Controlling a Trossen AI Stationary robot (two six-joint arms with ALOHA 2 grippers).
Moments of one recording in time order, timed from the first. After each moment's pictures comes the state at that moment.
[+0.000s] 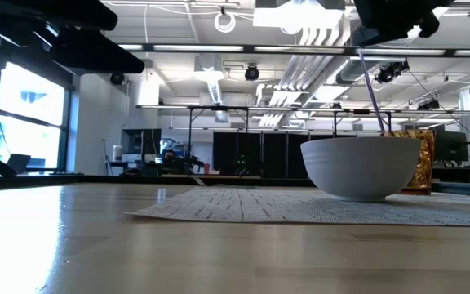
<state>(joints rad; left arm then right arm) -0.73 1.42 0.63 0.33 -0.78 -0.39 0.17 0.87 0.77 -0.46 1.21 0.42</state>
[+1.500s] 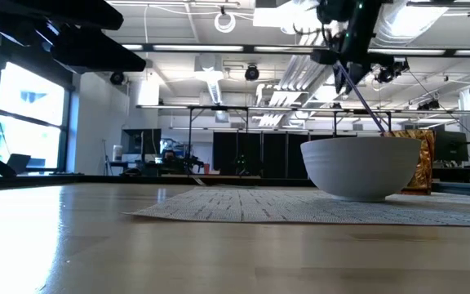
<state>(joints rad) -0.73 1.42 0.63 0.34 -0.81 -0.39 -0.74 1.42 1.43 -1.04 0.38 0.54</state>
